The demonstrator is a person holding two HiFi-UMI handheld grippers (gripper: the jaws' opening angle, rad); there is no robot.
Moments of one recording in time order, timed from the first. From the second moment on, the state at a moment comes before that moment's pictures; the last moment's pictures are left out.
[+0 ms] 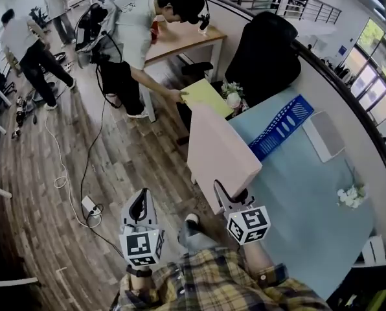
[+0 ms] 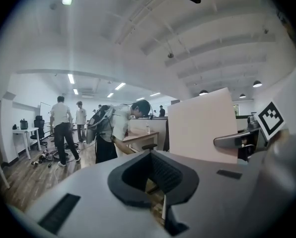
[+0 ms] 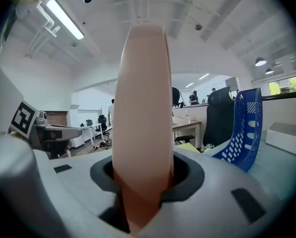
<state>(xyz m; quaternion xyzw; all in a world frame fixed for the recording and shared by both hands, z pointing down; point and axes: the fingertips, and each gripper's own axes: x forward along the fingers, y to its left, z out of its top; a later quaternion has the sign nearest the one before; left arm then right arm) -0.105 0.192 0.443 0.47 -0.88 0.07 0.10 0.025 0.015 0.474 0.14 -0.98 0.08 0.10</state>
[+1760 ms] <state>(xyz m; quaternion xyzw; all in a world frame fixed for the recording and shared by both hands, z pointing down) -0.171 -0.162 0.425 0.79 -0.60 0.10 0.05 -0.001 -0.140 0.456 0.48 -0.87 0.15 0.03</state>
